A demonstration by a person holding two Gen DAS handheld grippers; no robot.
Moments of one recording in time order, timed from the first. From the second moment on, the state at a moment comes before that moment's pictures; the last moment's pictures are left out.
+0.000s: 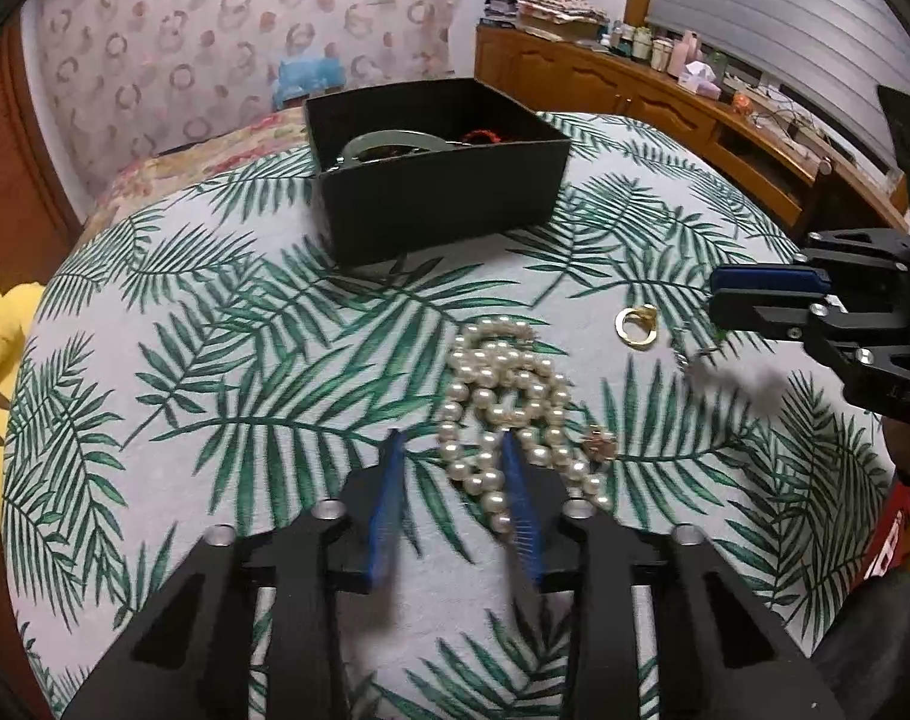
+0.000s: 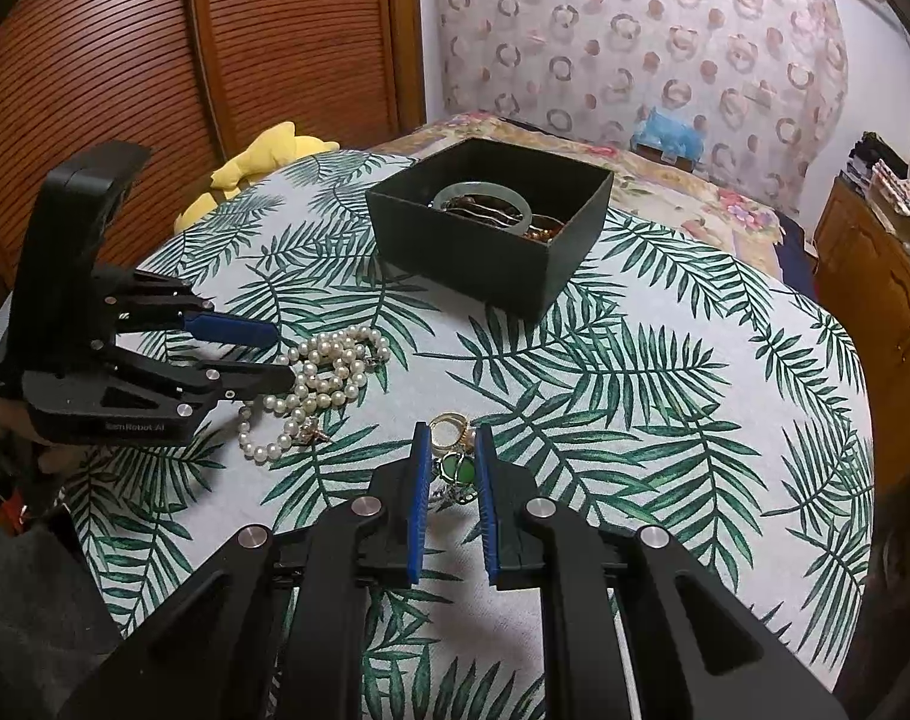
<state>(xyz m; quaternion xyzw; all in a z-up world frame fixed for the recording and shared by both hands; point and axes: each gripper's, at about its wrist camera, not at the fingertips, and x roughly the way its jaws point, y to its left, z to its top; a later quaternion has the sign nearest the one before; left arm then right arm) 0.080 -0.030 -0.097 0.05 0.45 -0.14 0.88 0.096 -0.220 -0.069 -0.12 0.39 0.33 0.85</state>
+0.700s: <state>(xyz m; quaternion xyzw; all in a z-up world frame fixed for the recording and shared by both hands) 0.083 -0.008 -0.060 0.00 0.39 -0.14 0.91 0.103 -0.230 -0.058 -0.11 0.38 0.32 0.86</state>
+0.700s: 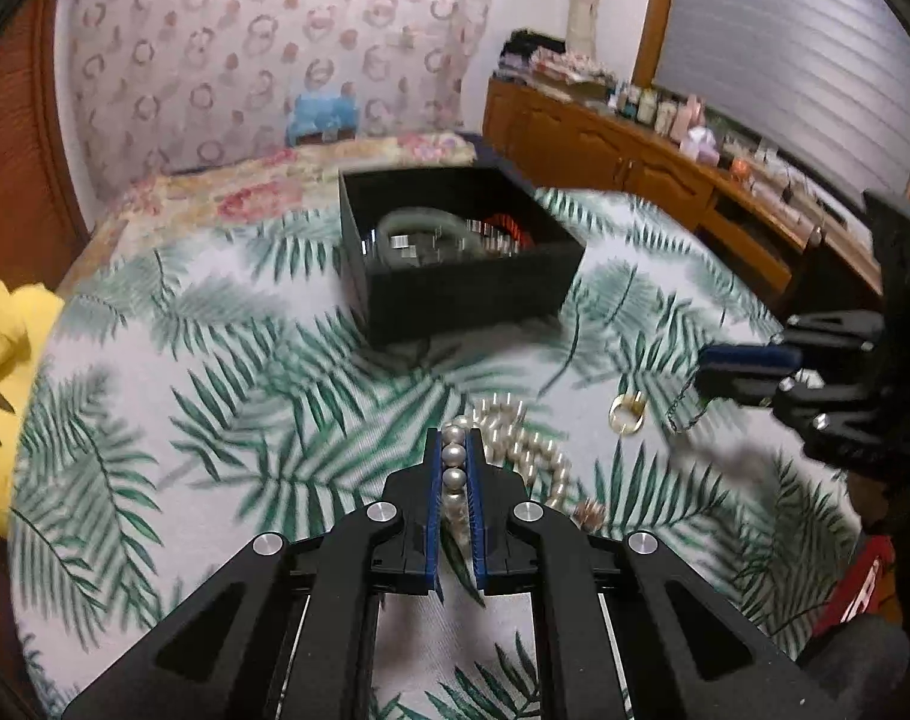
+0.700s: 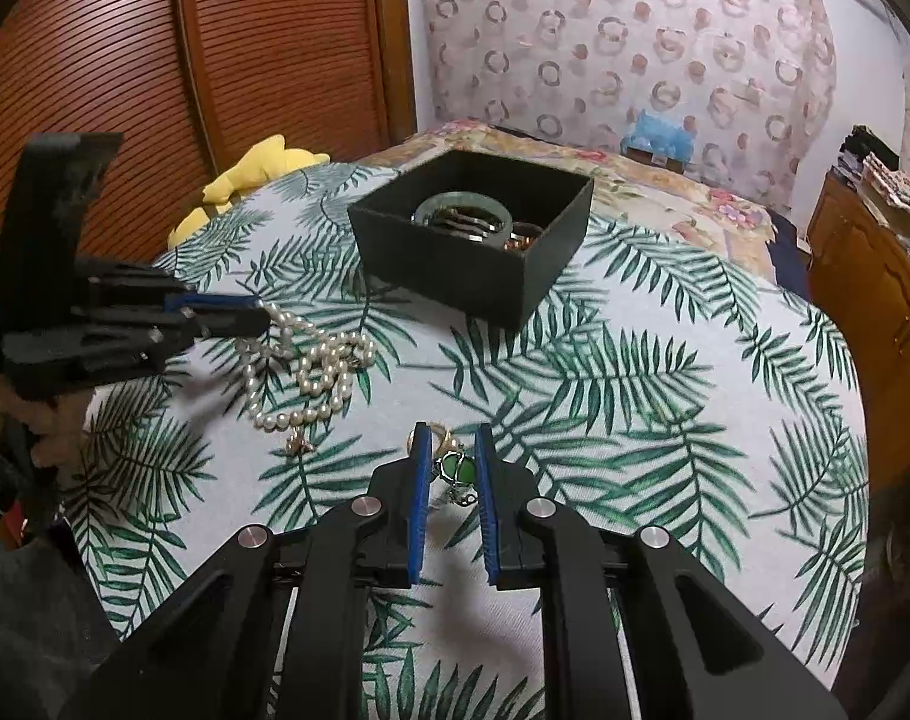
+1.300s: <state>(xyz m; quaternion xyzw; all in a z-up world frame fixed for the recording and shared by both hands) 0.115 -0.008 0.033 0.00 0.30 -0.16 0.94 0.146 -0.212 0.001 -0.11 0.32 0.35 0.87</state>
